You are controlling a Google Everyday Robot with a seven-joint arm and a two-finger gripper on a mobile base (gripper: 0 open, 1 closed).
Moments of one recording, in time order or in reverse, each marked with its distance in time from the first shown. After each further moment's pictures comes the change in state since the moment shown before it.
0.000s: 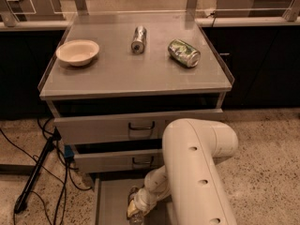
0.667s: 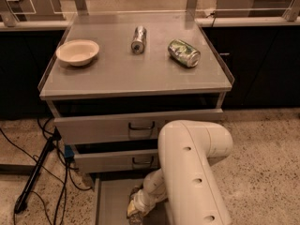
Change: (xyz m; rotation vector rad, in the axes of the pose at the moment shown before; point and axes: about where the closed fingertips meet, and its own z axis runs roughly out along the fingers) arm -0.007 -0.005 0.014 0.011 -0.029 0.062
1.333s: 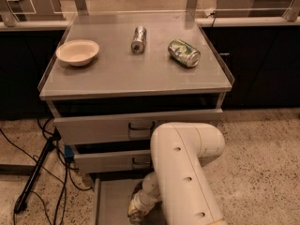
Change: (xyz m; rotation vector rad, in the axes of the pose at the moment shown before) arm -0.014 -0.013 0.017 0.035 -0.026 0.057
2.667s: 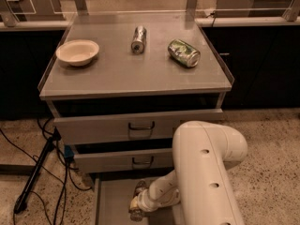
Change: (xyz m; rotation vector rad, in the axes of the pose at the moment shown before) arm -0.007 0.005 -0.036 -0.078 -0.186 0.046
